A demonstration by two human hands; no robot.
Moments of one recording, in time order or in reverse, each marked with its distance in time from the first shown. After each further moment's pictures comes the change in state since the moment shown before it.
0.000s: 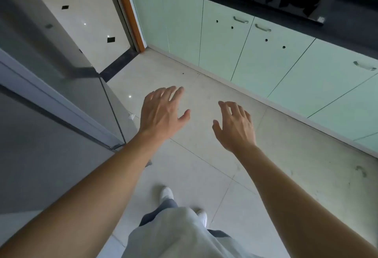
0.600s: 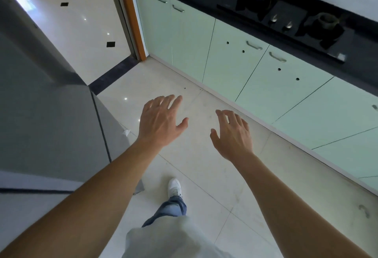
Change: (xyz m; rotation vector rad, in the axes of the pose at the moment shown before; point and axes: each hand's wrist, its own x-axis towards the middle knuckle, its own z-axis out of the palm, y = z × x) left_hand 0.155 -0.084 0.054 -0.022 -0.048 -0.063; right_hand 0.184 -0.022 0.033 -0.074 -0.072 -0.038
